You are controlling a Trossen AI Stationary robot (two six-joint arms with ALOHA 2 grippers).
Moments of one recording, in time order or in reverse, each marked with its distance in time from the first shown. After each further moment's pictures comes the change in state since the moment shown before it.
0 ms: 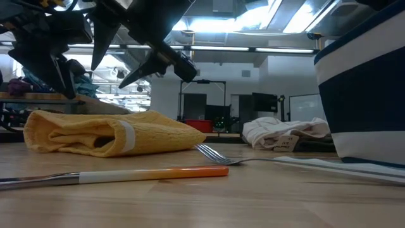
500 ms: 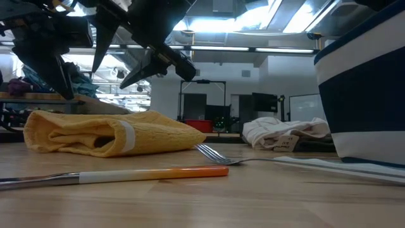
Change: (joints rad) left arm 0.000 0.000 0.000 -0.001 -0.001 -0.171; right arm -0.005 0.000 0.000 0.000 -0.008 -0.129
